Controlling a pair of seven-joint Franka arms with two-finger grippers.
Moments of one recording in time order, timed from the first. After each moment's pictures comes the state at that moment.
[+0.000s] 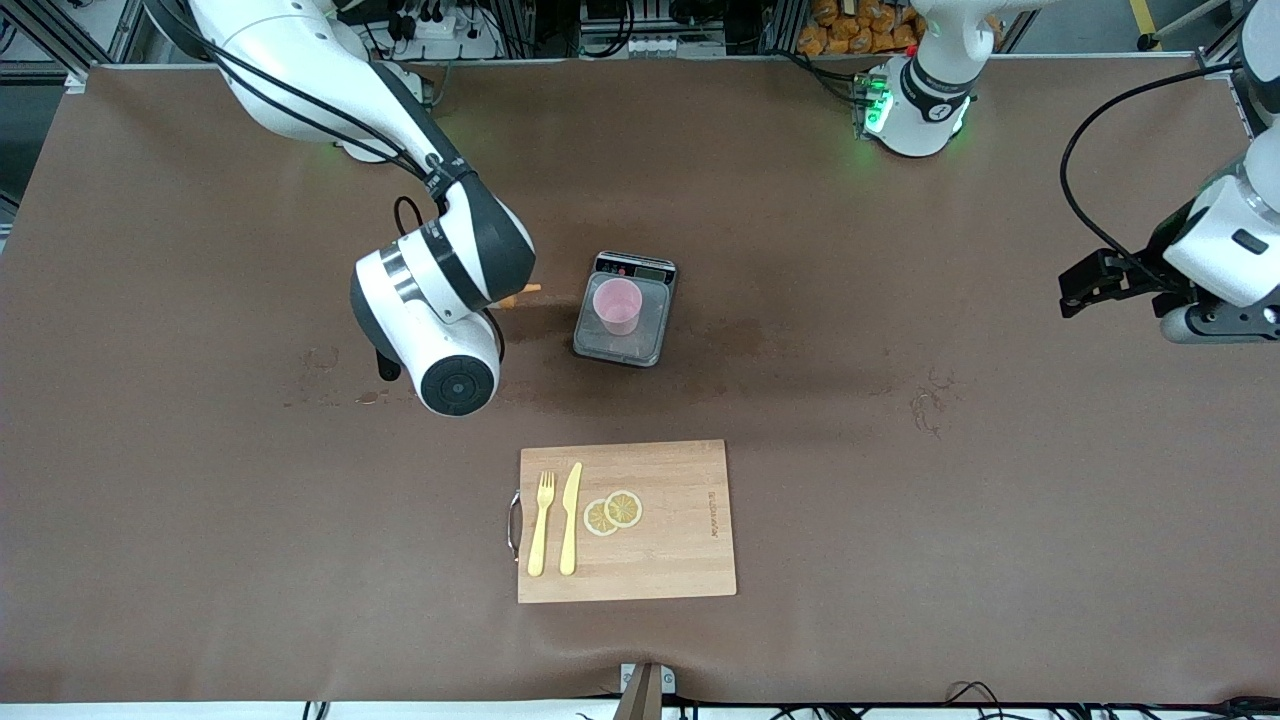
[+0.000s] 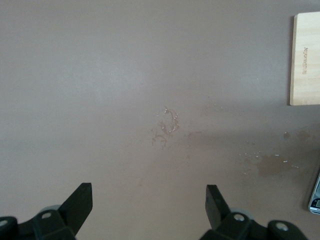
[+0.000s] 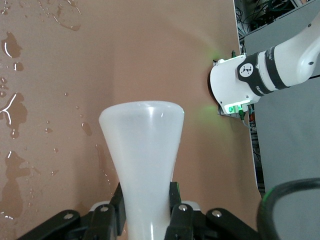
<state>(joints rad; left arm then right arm) 0.09 0.09 -0.22 -1.52 0.06 1.61 -0.10 0.42 0.67 0.09 -1.27 -0.01 1.19 2.00</state>
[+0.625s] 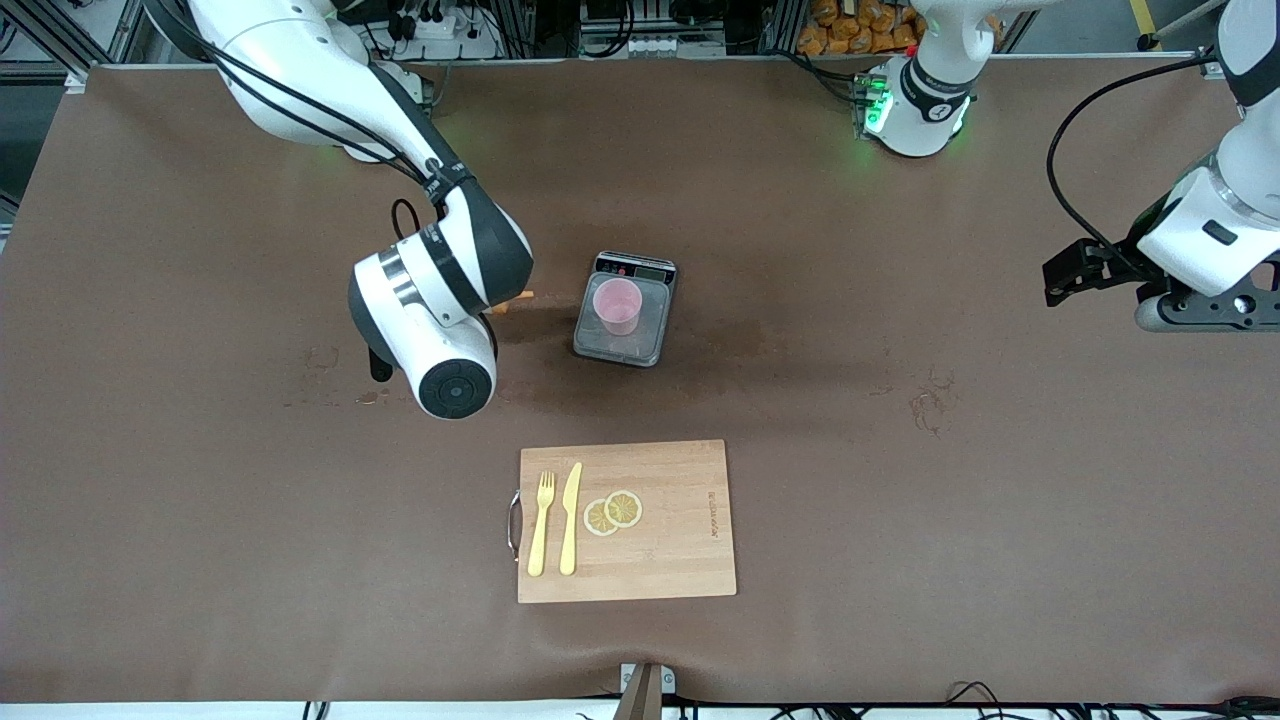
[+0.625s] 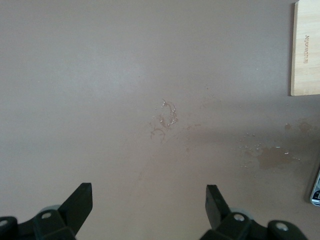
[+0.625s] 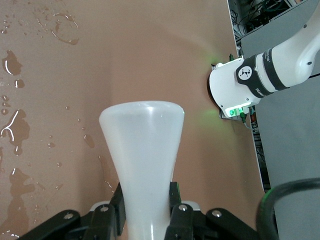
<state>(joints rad) 0.08 0.06 -0.22 -1.56 0.06 1.61 -0.10 0.42 0.68 0.08 -1.27 -0.03 1.18 2.03</state>
